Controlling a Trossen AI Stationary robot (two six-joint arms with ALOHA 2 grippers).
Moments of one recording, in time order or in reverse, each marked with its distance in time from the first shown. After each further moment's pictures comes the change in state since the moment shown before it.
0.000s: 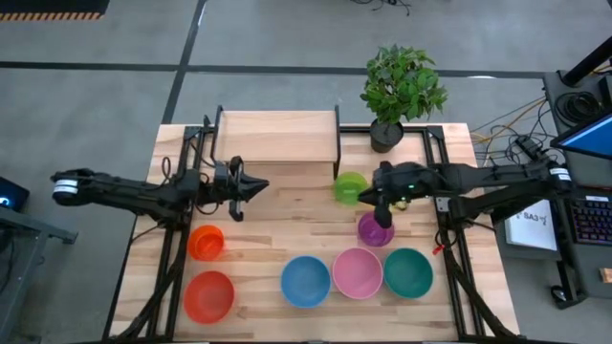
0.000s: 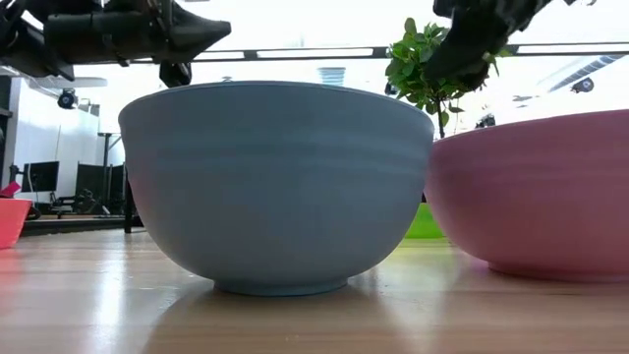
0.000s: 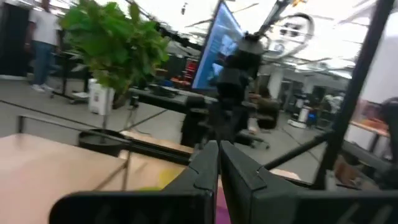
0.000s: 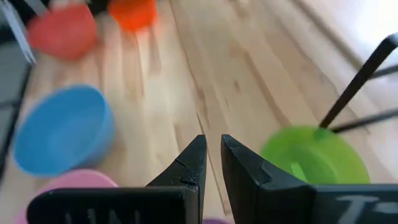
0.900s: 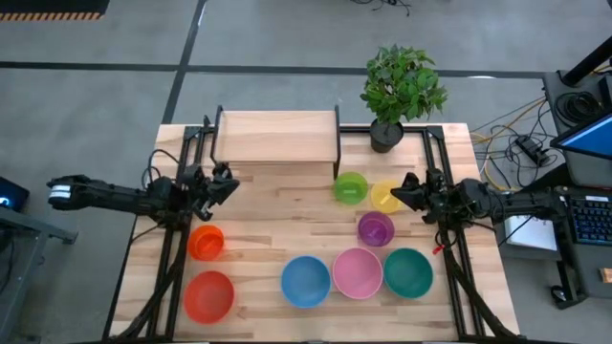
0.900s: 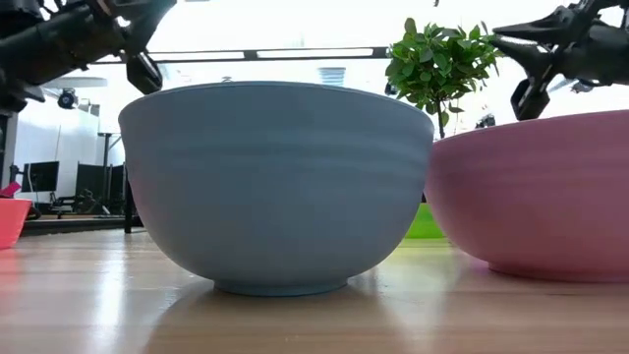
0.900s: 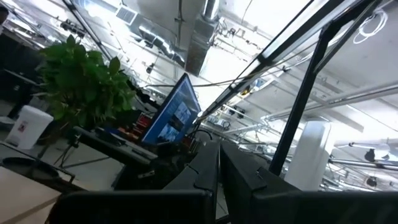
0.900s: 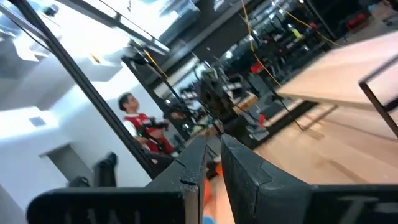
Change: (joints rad) left arm -0.022 -0.159 -0.240 0.410 0.049 -0.277; right arm -0.005 -0.812 -0.827 0.881 0.012 0.385
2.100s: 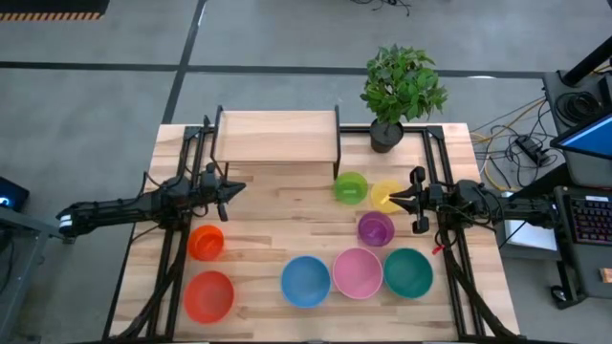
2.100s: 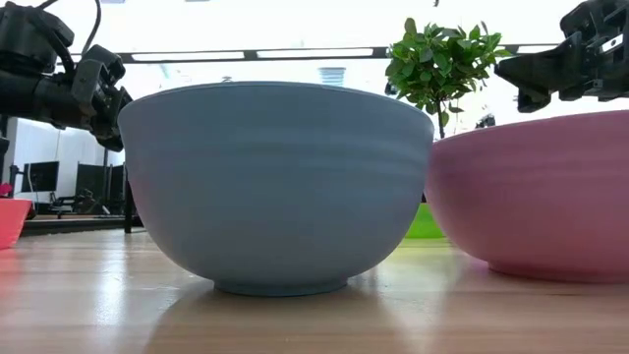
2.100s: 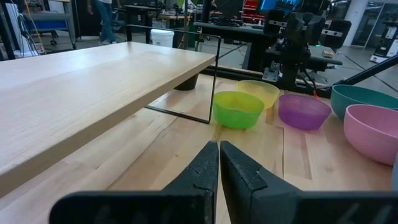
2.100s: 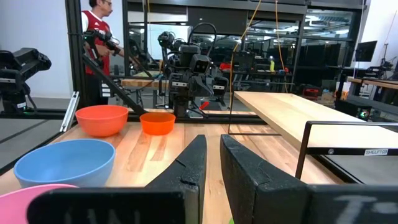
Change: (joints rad) left arm 0.162 -0.526 -0.026 -1.131 -0.106 0.384; right arm -0.028 -0.203 -0.001 -0.340 -0.045 -0.714
